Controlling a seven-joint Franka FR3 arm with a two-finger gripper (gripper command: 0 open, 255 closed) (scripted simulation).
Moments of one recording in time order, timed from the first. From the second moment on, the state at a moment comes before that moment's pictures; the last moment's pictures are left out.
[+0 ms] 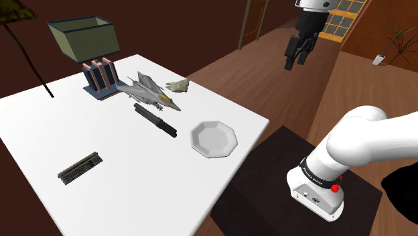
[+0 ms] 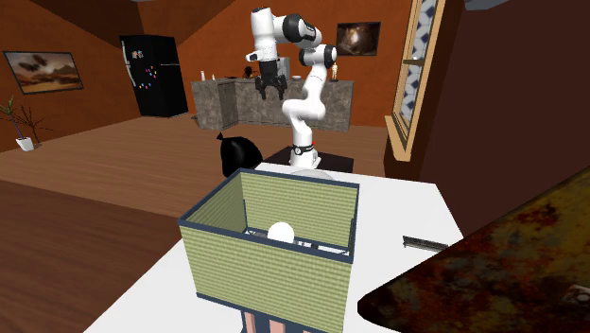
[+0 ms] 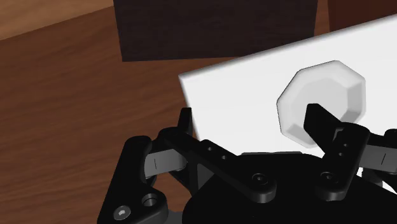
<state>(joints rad) 0.00 -0.83 -0.07 -2.38 -0.01 1.44 -0.05</state>
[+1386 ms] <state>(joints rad) 0.12 -0.30 0.17 -2.29 0.11 1.91 0.14</state>
